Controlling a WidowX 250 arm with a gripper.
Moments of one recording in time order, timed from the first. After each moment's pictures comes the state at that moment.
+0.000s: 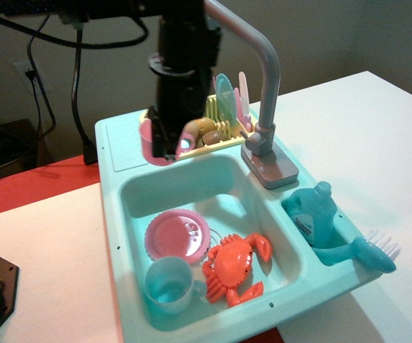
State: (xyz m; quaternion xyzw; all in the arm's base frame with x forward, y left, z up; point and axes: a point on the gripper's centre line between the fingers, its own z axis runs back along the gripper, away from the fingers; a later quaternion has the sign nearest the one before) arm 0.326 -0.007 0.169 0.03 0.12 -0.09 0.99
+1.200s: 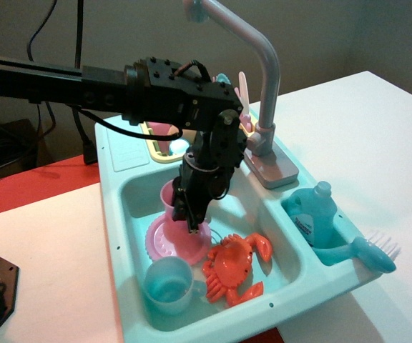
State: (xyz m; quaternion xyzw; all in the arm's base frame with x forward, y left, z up) arm 0.320 -0.025 0.079 0.03 0.18 -0.09 0.98
